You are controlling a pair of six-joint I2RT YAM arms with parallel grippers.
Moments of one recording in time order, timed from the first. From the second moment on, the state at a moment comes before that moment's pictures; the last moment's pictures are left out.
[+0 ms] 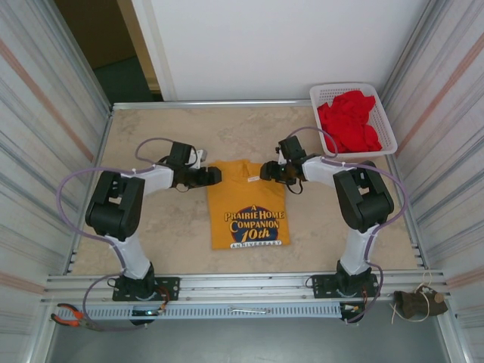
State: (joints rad) left arm -0.30 1.80 0.96 -0.12 0.44 -0.35; right arm 0.42 1.88 1.10 -0.22 -0.22 0.51
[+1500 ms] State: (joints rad) left arm -0.25 1.72 0.99 0.17 0.59 -0.56; right arm 0.27 1.73 1.08 -0.05 -0.45 0.74
